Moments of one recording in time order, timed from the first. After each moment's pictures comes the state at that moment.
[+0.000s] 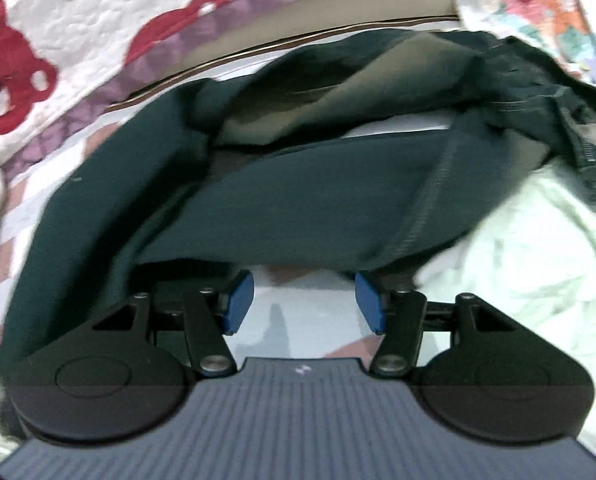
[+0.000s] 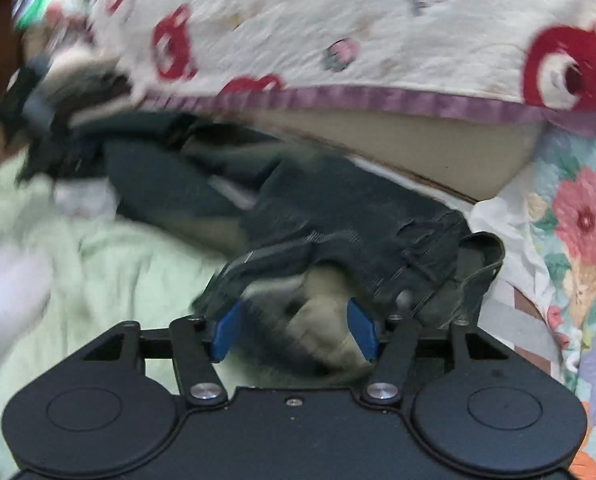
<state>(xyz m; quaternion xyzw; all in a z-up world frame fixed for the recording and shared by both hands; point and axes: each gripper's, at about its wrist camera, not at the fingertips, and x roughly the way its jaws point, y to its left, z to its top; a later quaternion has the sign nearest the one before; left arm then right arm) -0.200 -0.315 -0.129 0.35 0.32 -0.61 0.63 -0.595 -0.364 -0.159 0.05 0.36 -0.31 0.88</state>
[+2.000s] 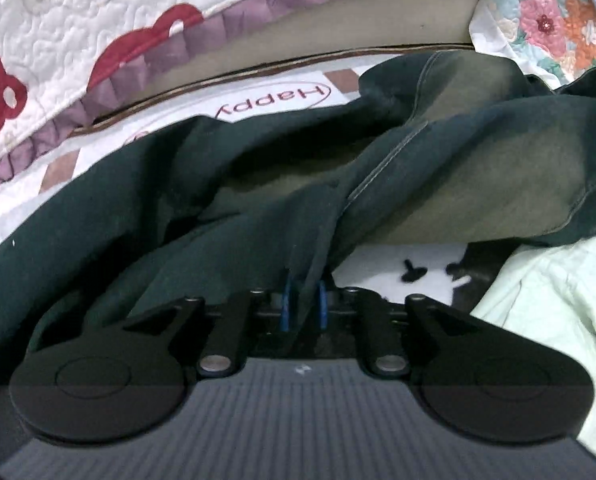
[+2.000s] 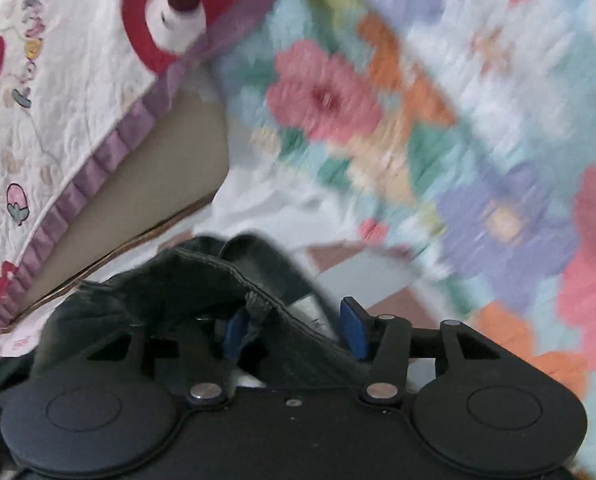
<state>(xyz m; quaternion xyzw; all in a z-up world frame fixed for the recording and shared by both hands) -0.235 -0.381 -0.155 0.32 0.31 -0.60 0.67 -0.725 -0.533 -0.133 0.34 0.16 -0.61 0.70</state>
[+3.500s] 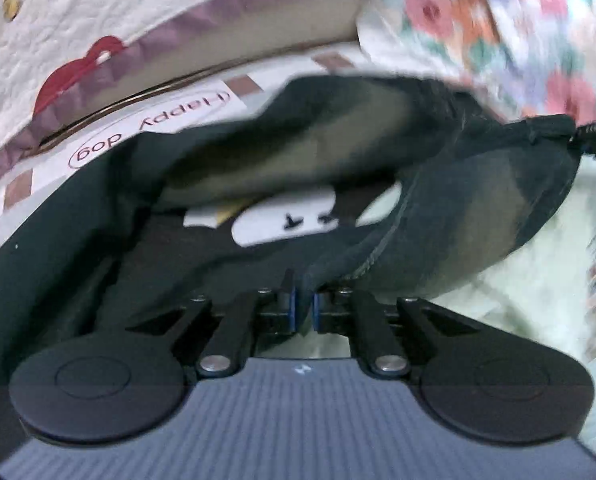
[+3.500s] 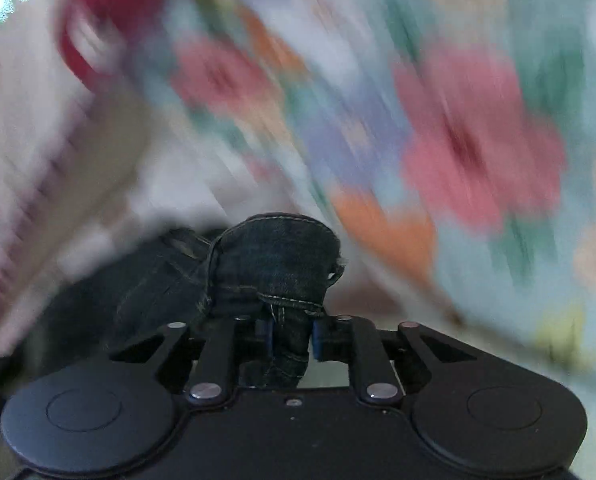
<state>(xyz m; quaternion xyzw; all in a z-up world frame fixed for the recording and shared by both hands) -0.274 -0.318 -0.095 0.35 0.30 -0.69 0.56 -0.780 -0.426 -0.159 0.44 0.16 -0.65 0.60</state>
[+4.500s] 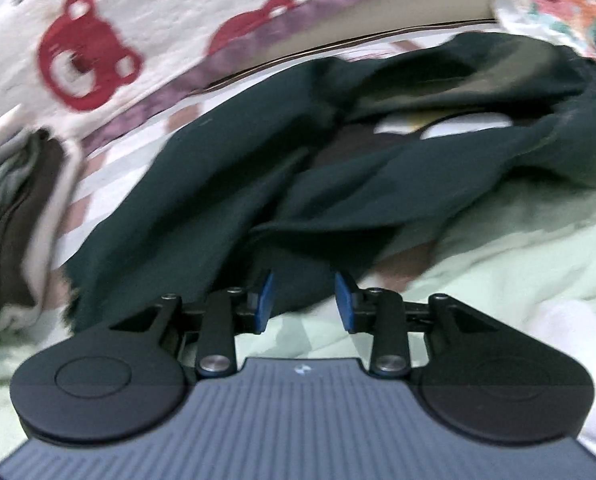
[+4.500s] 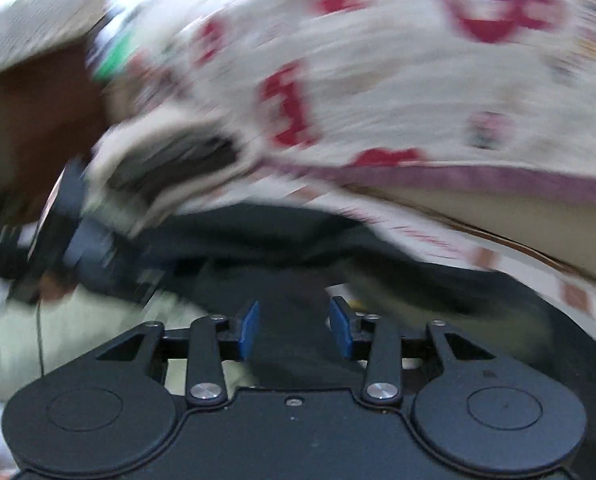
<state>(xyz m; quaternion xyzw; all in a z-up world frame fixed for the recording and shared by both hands) -0.187 -0.220 -0.134 0.35 0.26 -0.54 0.72 -0.440 -0.328 -0.071 0.07 0.29 -0.16 0.94</state>
